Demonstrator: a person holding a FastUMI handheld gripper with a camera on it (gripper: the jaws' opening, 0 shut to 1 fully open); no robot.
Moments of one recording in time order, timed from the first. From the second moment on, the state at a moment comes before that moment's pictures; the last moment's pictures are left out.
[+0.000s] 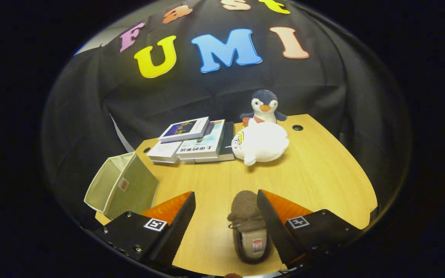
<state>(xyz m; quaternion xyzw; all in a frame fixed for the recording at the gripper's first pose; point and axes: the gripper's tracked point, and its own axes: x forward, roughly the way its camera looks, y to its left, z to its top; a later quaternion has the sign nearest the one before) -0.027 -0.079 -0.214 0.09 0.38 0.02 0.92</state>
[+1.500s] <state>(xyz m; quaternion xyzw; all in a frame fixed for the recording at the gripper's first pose) -0.084 -0.139 -0.362 0.10 0.50 0.00 0.86</state>
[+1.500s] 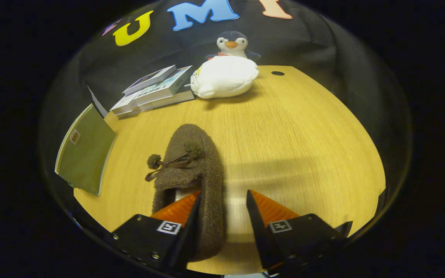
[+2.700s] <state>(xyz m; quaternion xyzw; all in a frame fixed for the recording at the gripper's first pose) -0.029 -0.043 -0.259 0.20 0.48 -0.05 0.85</state>
